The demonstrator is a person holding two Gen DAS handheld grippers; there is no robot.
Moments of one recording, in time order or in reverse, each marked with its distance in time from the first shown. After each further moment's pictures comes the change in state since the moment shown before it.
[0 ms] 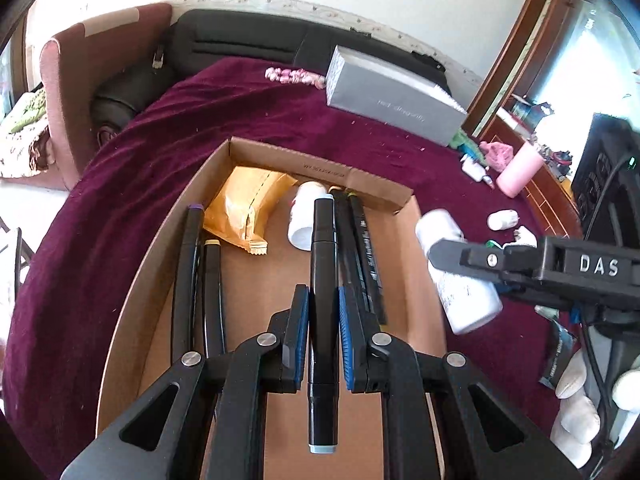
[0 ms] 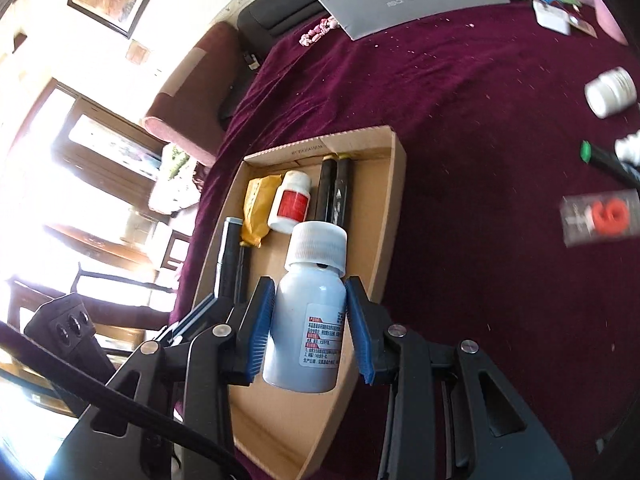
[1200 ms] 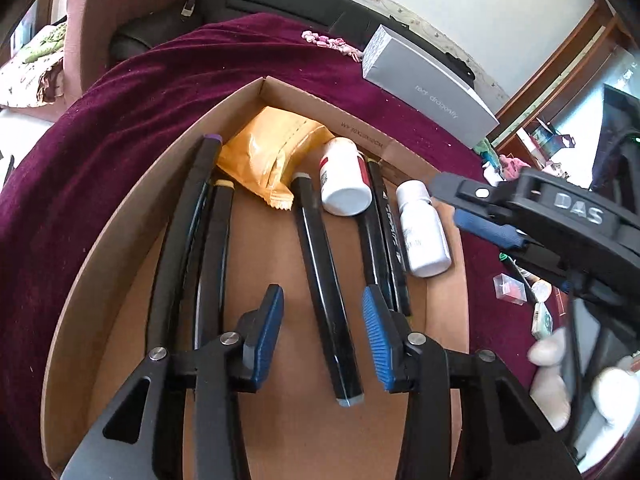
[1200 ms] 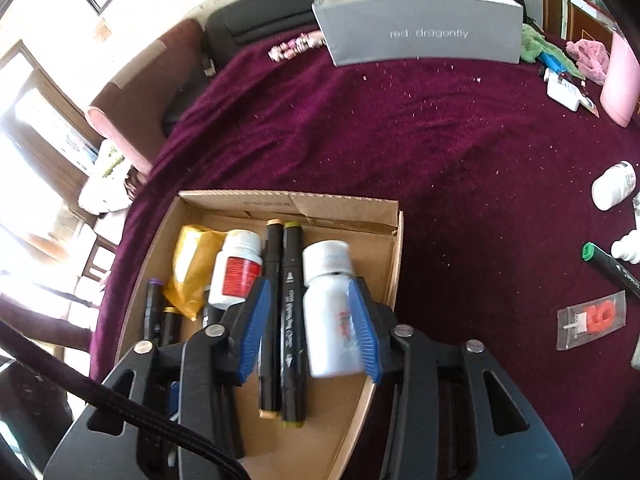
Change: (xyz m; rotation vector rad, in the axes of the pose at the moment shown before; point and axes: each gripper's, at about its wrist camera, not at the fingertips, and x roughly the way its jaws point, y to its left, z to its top) left arm 0.020 0.021 -0.026 -0.188 0.056 -0.034; right arm 0.039 0.016 0.031 -0.096 -0.099 -0.237
